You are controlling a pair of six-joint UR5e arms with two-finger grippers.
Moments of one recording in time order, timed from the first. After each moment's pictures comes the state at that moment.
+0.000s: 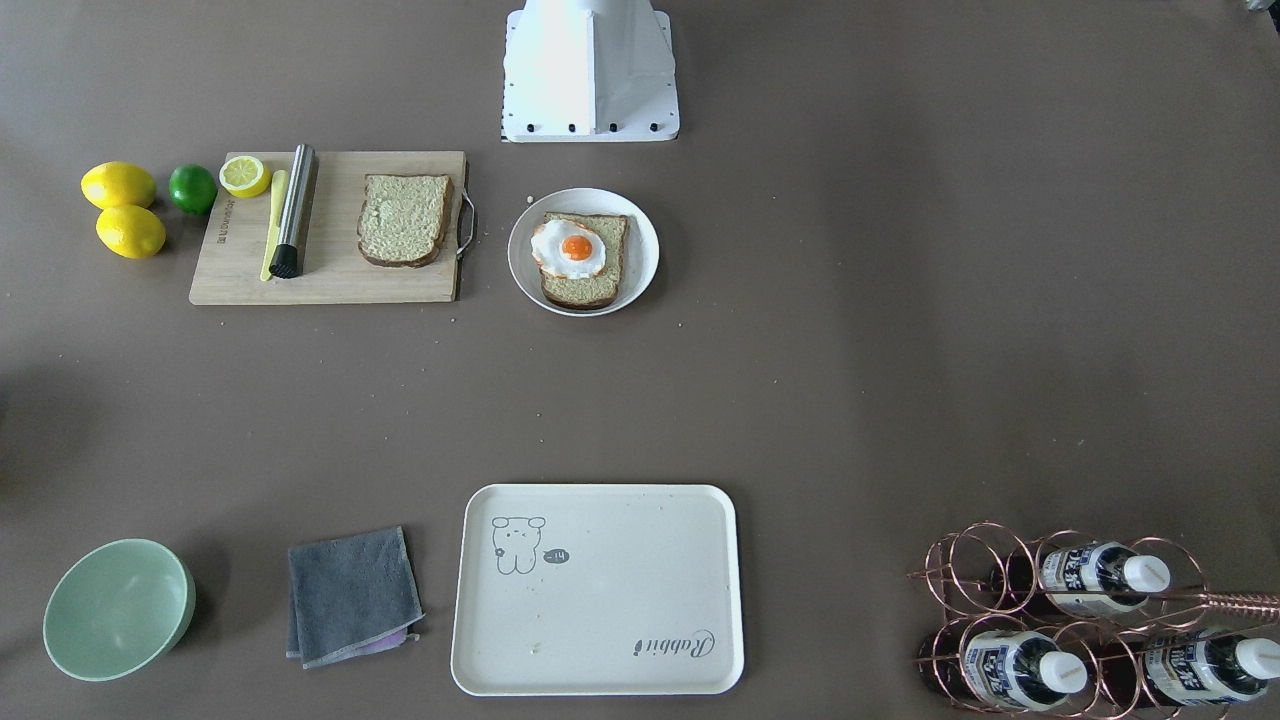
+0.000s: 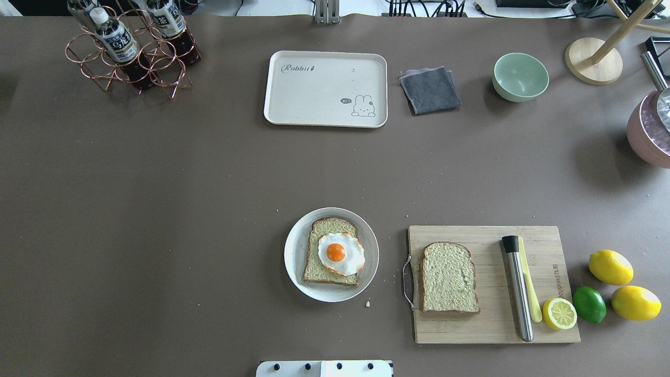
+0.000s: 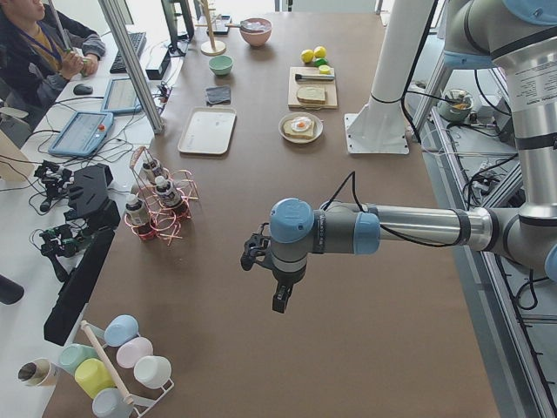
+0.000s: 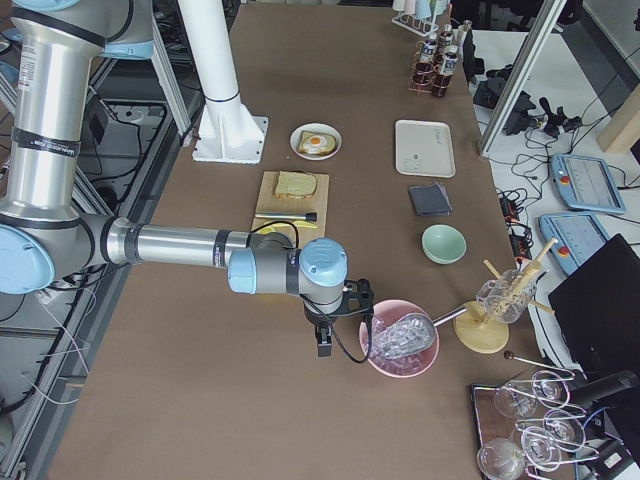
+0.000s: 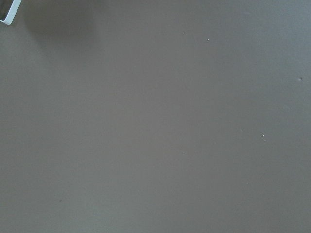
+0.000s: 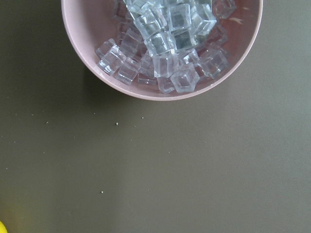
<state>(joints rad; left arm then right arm) -1.60 -1.28 -1.90 -1.54 -2.33 0.30 1.55 -1.79 1.75 -1.50 2.33 -0.09</state>
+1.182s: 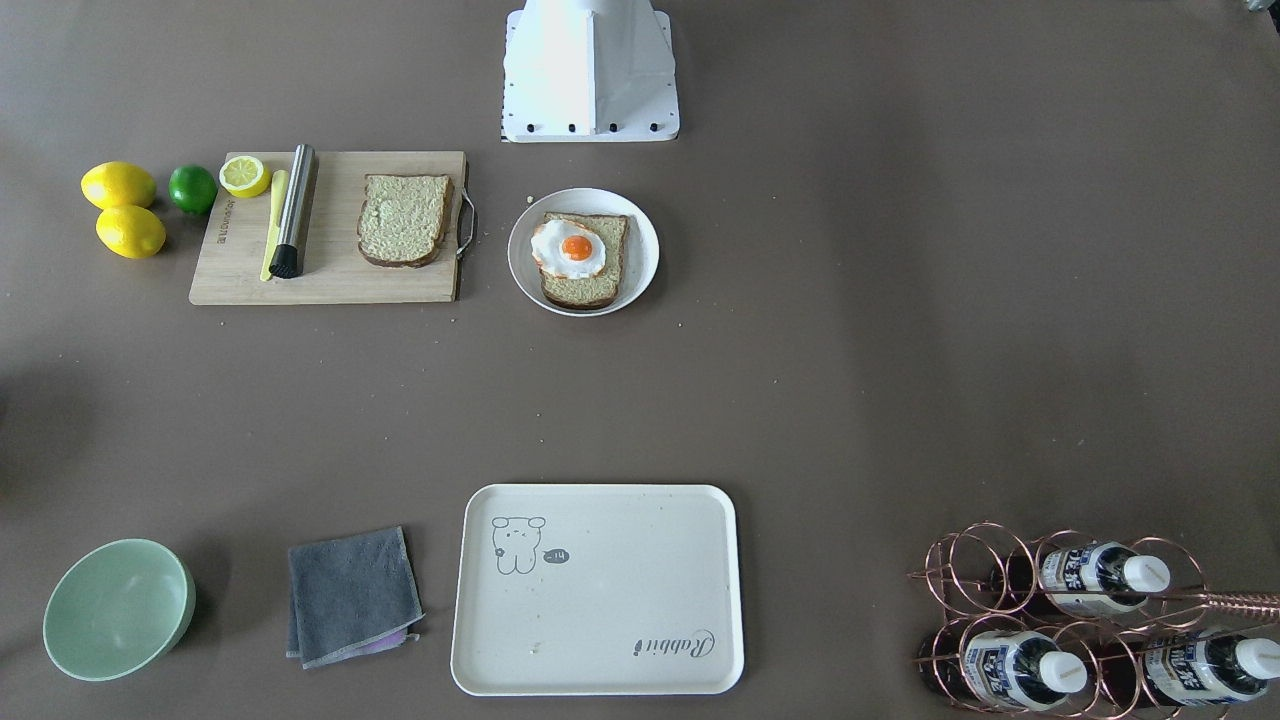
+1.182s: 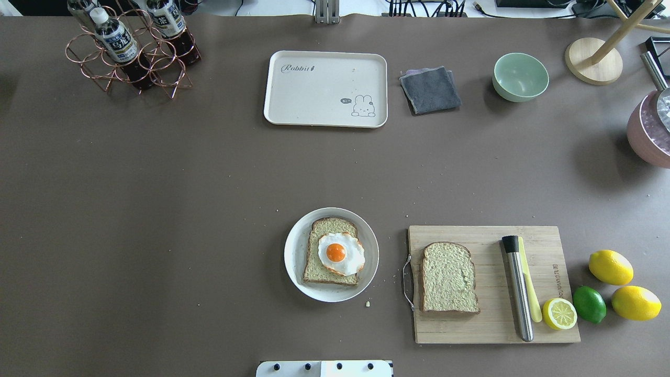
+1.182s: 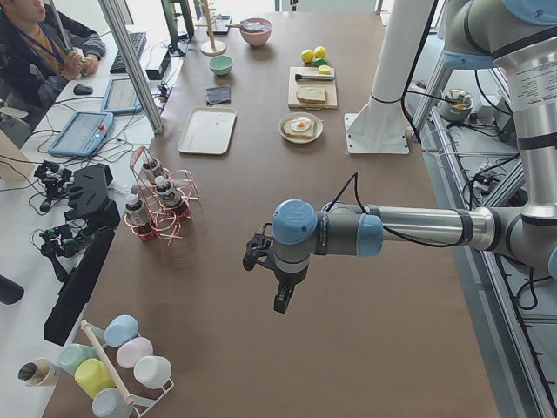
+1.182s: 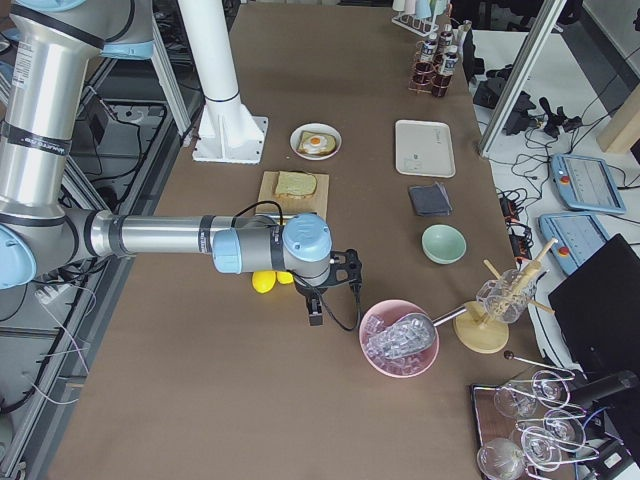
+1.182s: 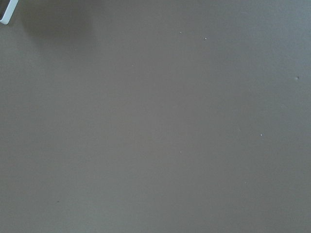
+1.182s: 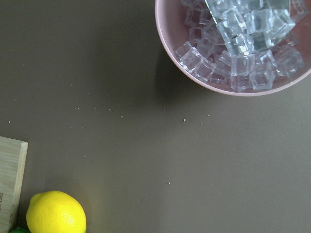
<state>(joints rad) -1.59 -1.27 -1.90 -1.57 -2.33 0.29 1.49 -1.86 1.92 -1.49 2.44 0.01</state>
